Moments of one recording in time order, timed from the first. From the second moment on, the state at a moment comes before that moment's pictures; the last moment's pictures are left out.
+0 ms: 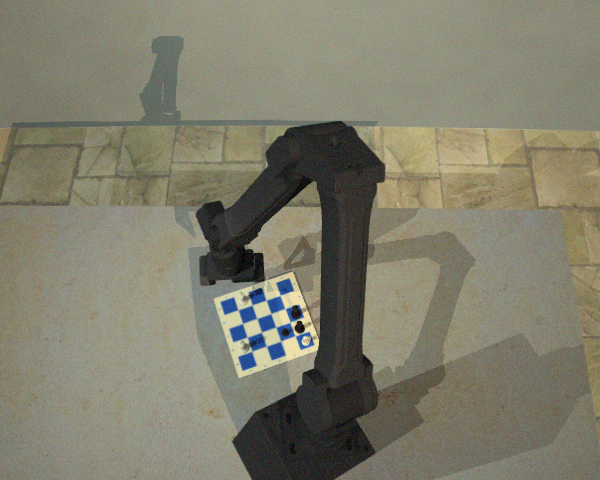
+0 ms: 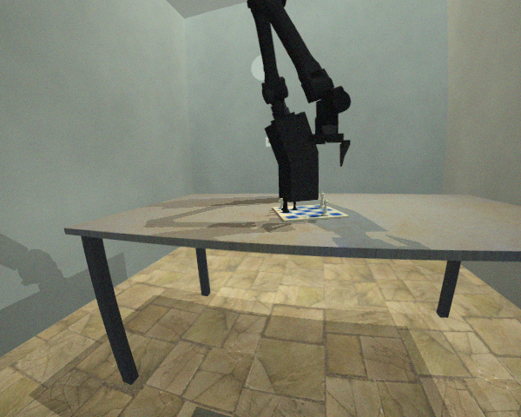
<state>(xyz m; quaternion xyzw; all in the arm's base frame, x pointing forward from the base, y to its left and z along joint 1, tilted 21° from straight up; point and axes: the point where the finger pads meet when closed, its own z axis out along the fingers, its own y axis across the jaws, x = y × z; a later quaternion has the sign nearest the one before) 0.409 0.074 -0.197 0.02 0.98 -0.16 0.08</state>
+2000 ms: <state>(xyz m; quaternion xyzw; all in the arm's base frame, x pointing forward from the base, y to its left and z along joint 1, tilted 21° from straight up) 0.416 0.061 -0.239 -0.67 0.72 -0.17 -0.06</state>
